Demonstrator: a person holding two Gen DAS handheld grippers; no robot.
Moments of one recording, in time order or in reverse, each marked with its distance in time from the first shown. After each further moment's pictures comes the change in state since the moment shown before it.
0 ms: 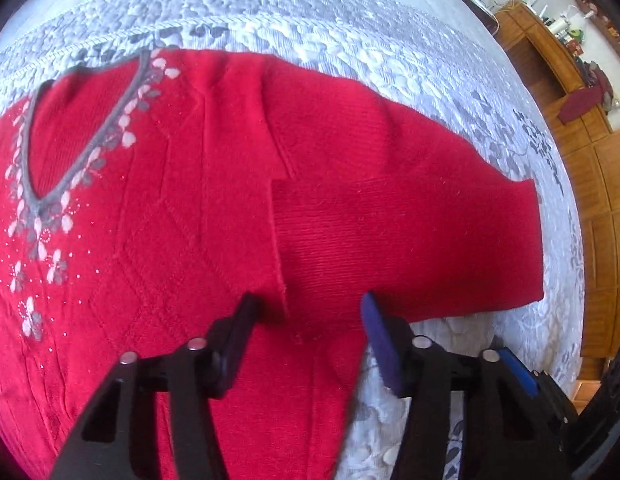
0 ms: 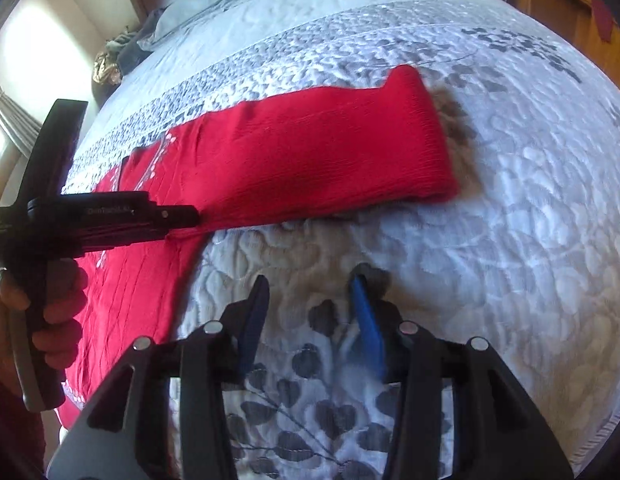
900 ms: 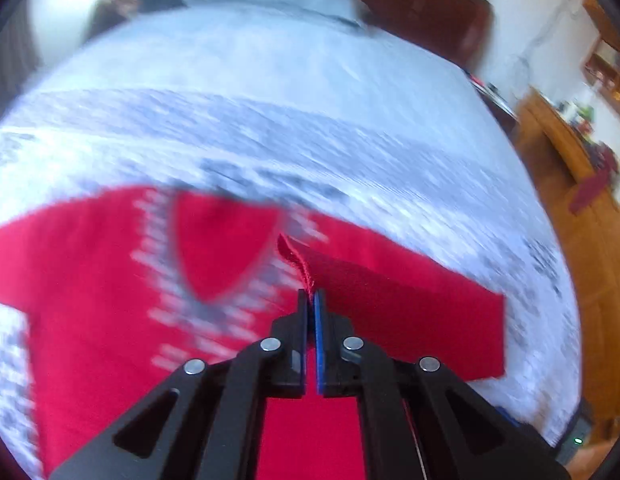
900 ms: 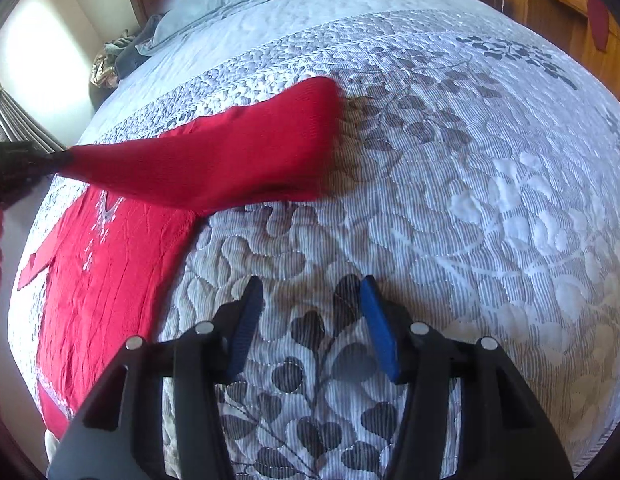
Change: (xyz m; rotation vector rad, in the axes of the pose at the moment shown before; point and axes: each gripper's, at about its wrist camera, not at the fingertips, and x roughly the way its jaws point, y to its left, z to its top) left arm -0.136 0.112 0.030 -0.122 -0.377 0.118; right arm 0.010 -0.003 -0.001 -0.018 -0.051 -0.024
